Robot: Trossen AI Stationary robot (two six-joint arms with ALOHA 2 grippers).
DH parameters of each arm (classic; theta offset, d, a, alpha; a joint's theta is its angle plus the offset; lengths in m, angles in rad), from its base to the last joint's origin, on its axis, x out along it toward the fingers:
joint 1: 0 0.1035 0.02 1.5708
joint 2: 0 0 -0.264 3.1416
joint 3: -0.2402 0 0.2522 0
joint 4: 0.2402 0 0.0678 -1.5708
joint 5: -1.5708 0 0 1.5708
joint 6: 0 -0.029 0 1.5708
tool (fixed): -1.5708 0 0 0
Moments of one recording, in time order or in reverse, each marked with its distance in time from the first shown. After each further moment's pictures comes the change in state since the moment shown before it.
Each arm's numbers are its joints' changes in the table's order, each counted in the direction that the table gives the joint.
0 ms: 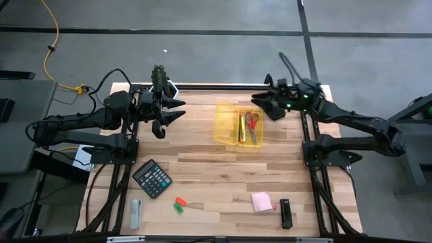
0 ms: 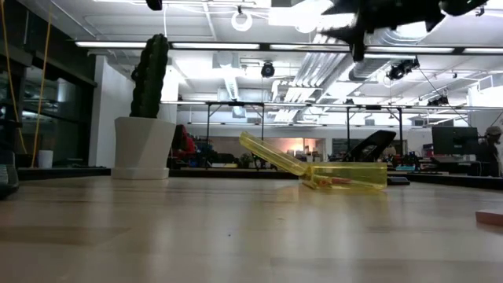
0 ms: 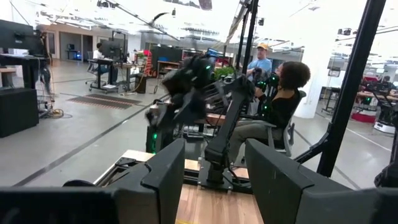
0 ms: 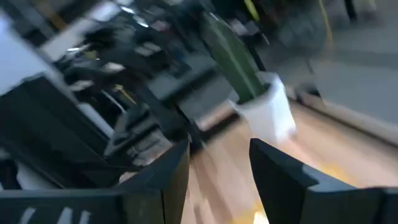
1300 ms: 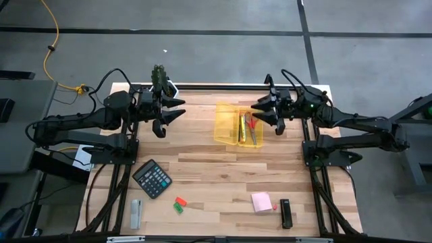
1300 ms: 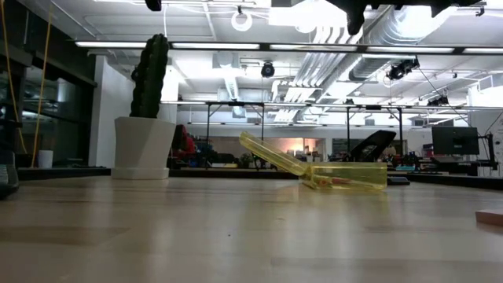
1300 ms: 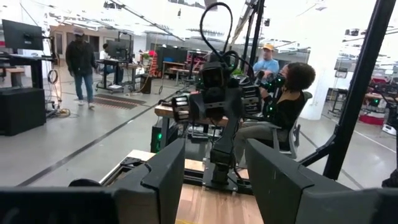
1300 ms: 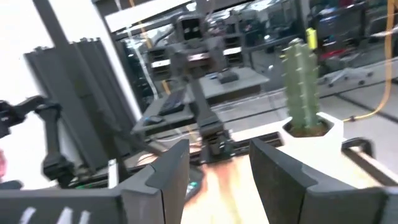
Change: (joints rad) left arm 0.000 0.000 0.000 0.000 -0.026 0.000; right arm 0.189 0.046 0.000 -0.064 -0.001 0.225
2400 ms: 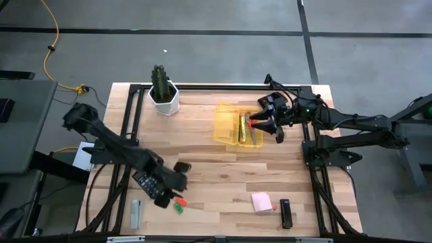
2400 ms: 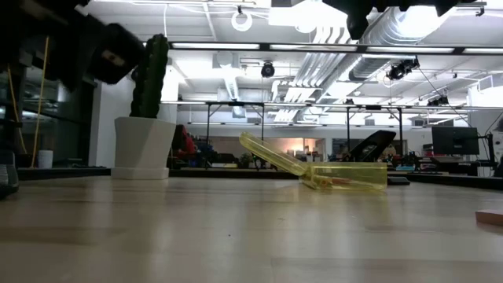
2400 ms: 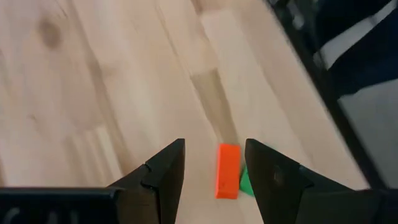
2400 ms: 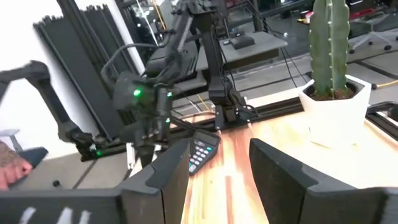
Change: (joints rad) left arm -0.713 -0.616 -0.062 0.493 0.000 0.068; right arm 0.075 0.000 0.000 0.129 -0.001 0.018
